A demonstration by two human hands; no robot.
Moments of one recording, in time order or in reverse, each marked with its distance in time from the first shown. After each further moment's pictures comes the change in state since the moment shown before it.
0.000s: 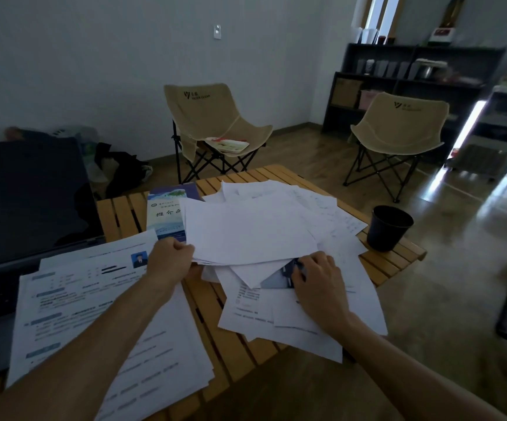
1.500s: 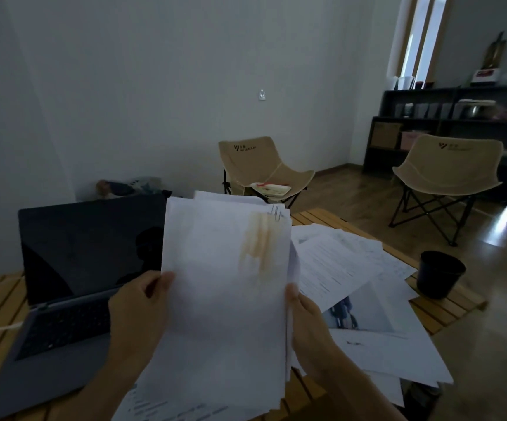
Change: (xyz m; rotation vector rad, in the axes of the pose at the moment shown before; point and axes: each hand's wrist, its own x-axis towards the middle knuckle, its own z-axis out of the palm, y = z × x) left_hand -0.081 -0.010 -0.150 0.084 0.403 0.504; right_hand -0.033 -0.160 -0.047 1.338 -0.380 0.355
